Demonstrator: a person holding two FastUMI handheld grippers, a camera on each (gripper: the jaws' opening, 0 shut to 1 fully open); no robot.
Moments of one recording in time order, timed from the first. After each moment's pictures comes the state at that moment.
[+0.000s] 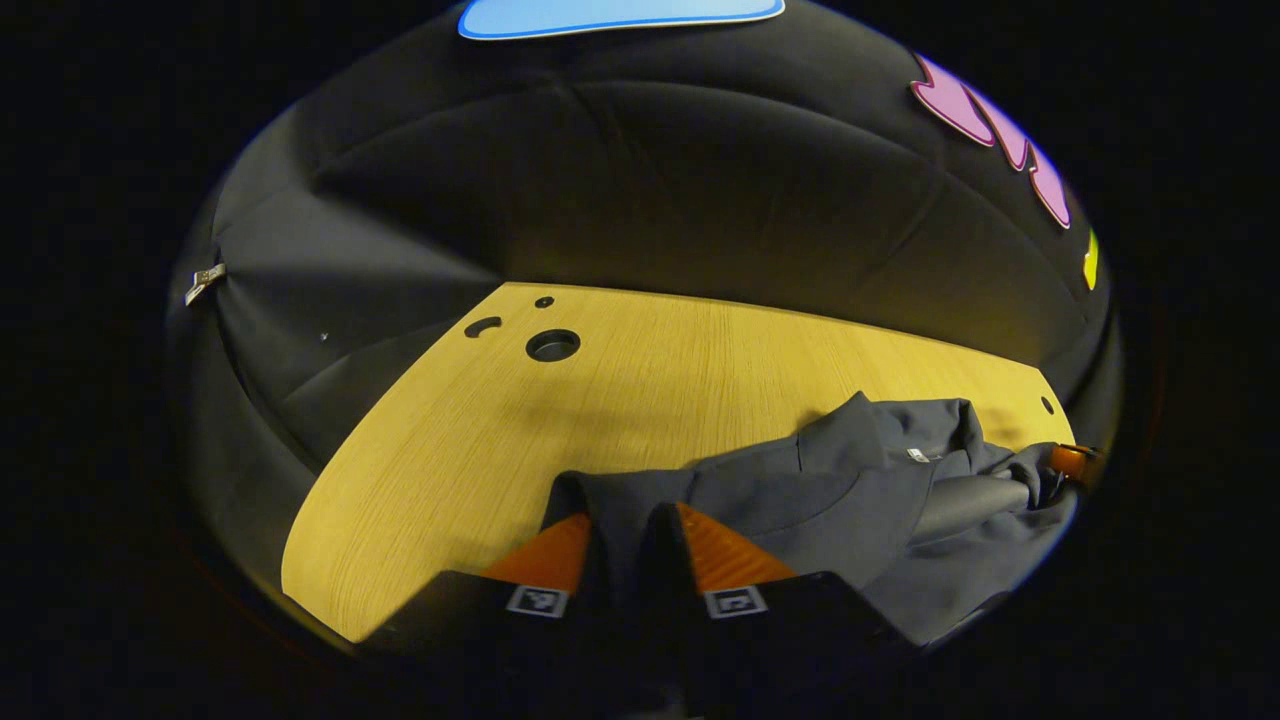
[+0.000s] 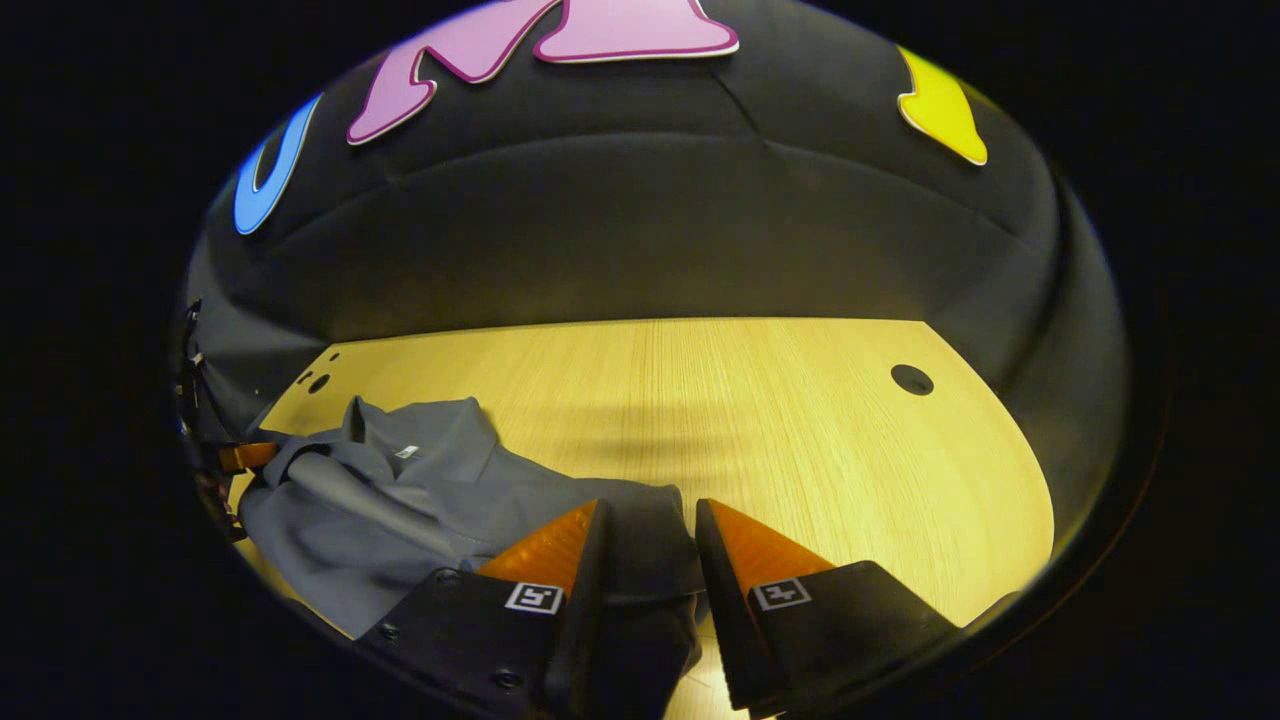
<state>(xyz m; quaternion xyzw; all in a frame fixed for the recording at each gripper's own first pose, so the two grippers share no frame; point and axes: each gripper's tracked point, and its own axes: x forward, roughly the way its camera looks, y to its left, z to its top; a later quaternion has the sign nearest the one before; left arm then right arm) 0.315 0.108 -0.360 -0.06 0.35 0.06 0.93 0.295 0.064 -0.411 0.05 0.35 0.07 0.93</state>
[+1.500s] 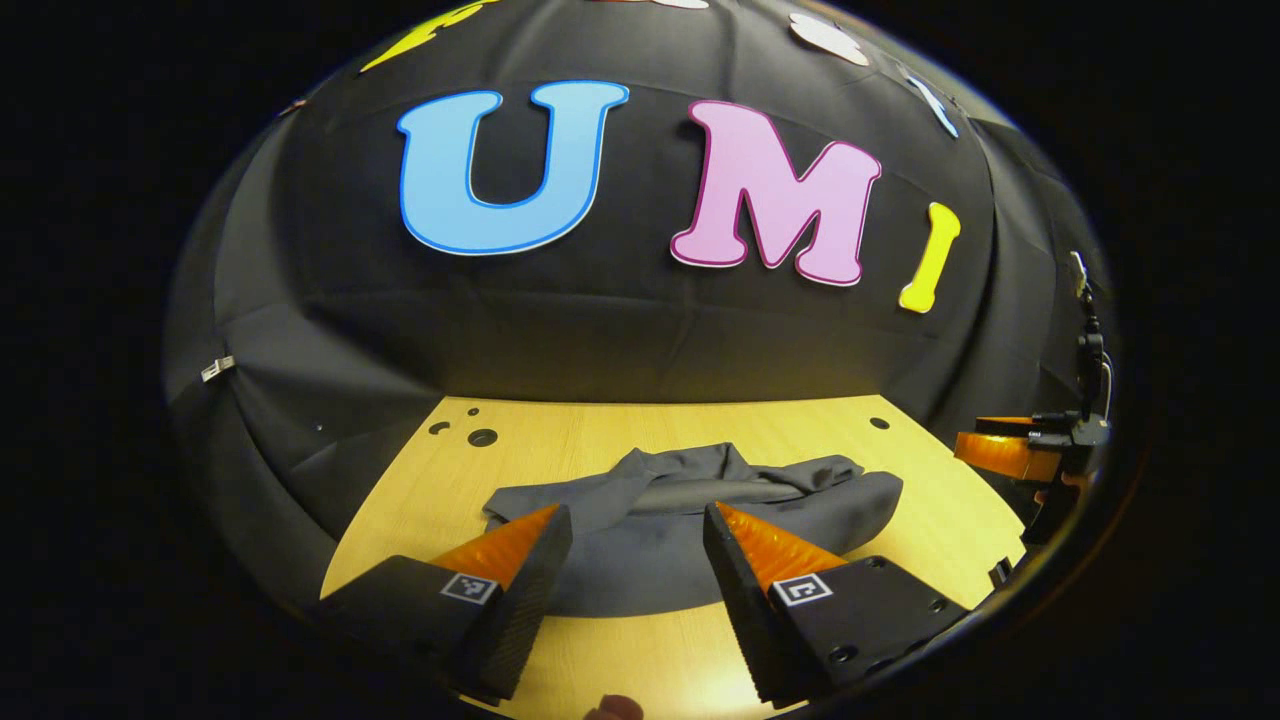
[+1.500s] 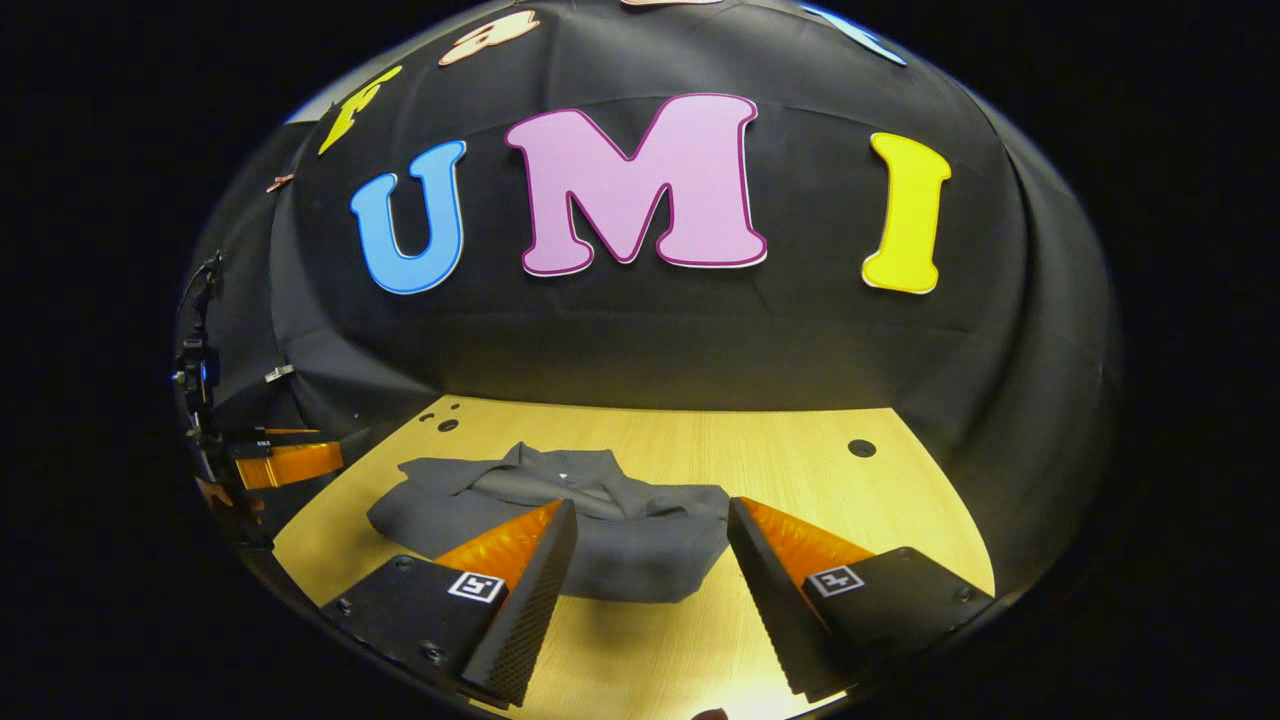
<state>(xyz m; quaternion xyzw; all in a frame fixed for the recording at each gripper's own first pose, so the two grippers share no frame) 0.130 0.000 -0.161 -0.05 0.20 -0.08 0.98 0.129 0.072 -0.205 0.04 0.23 0.13 0.96</state>
